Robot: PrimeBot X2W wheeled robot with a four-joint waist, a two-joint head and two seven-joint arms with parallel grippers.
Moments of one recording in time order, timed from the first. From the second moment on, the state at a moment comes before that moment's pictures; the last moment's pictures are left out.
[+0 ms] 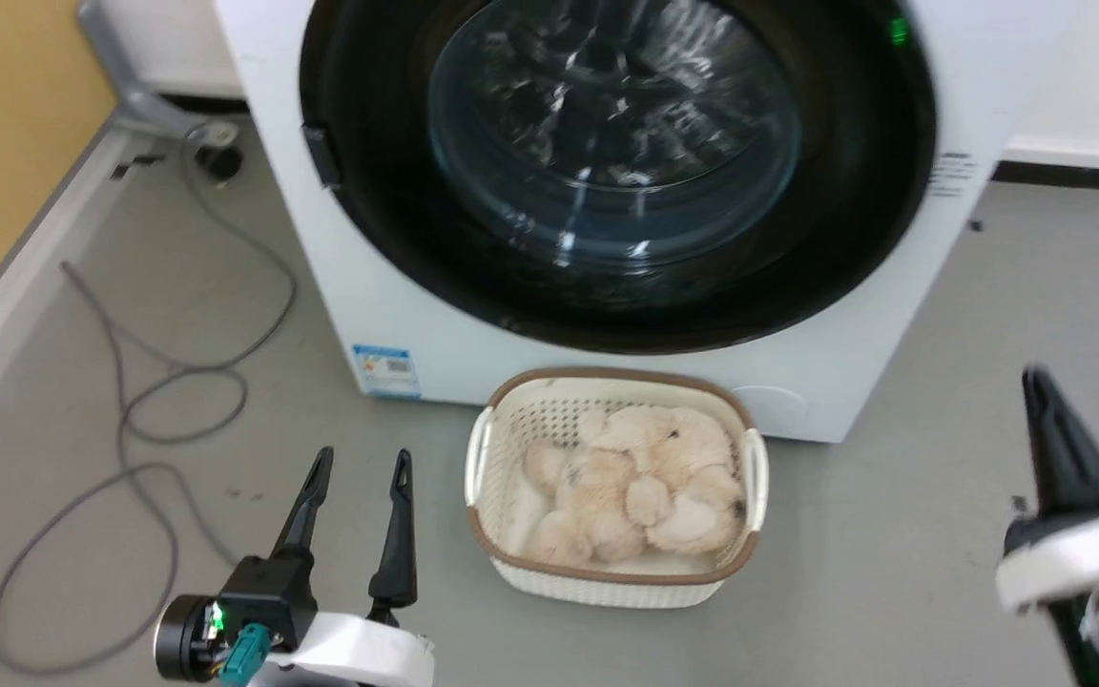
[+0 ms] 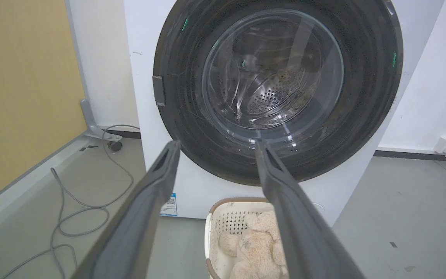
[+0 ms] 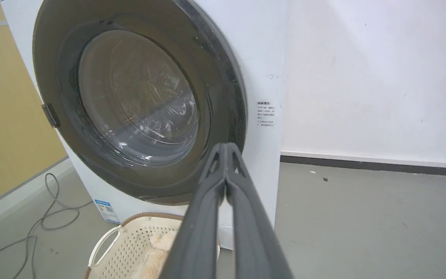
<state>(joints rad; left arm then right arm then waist) -0.03 0.05 -0.14 0.08 -0.14 0.03 -0.26 -0.23 -0.31 0.01 0.29 0.36 0.13 -0.25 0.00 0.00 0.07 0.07</state>
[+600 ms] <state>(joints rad) 0.04 0.05 -0.15 0.11 -0.13 0.01 -0.26 0.11 -0.09 -0.11 0.05 0.17 0.13 -0.22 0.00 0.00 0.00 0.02</state>
